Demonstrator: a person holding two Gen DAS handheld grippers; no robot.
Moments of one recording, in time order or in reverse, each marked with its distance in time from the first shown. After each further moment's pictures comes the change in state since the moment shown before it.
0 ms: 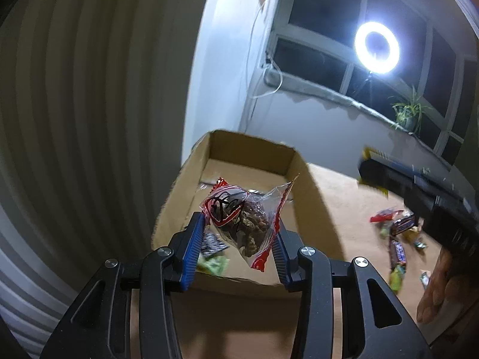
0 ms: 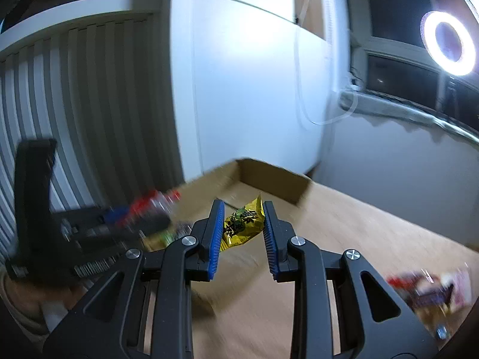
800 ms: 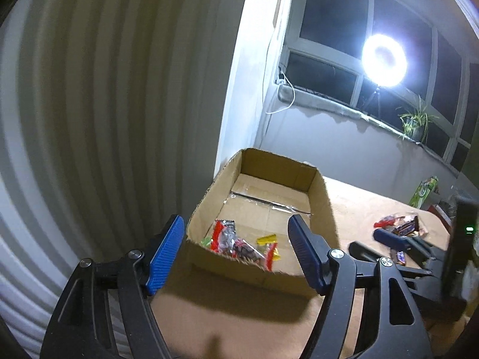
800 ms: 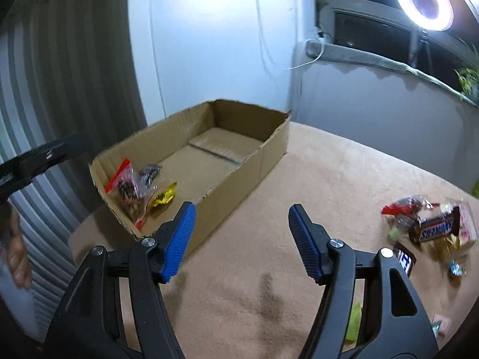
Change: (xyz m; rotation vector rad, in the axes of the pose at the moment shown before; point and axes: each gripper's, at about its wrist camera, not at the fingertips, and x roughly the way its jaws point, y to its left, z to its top) left arm -0.056 0.011 0.001 -0.010 -0.077 0.060; right arm 0.011 -0.008 -0.061 0.134 0.176 -0.155
